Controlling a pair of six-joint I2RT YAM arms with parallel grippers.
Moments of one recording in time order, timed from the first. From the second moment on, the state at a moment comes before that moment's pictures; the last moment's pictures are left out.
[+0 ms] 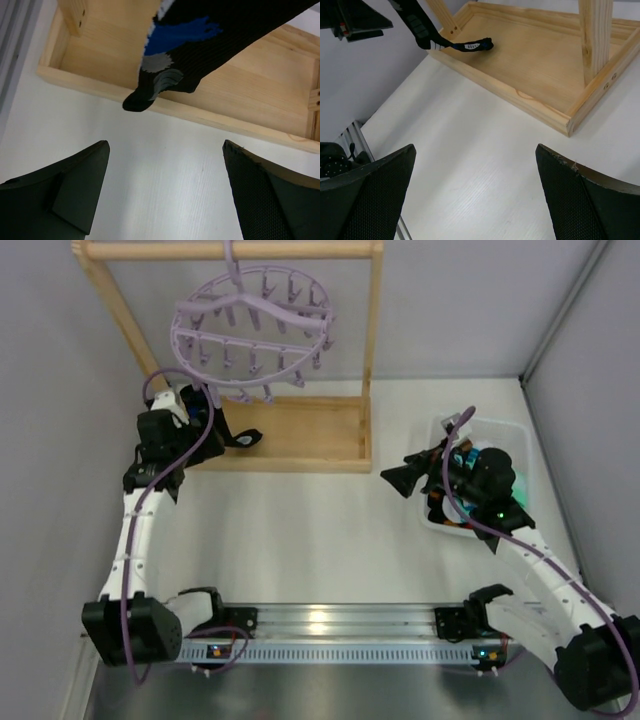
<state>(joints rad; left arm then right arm) 0.10 1.10 1.07 -0.51 0.03 -0.28 0.31 0.91 0.63 0.17 -0.56 0.39</state>
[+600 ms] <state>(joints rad) 0.14 1.28 0.76 0.14 0.18 -0.02 0.31 0.78 0.62 0.20 -0.72 0.36</state>
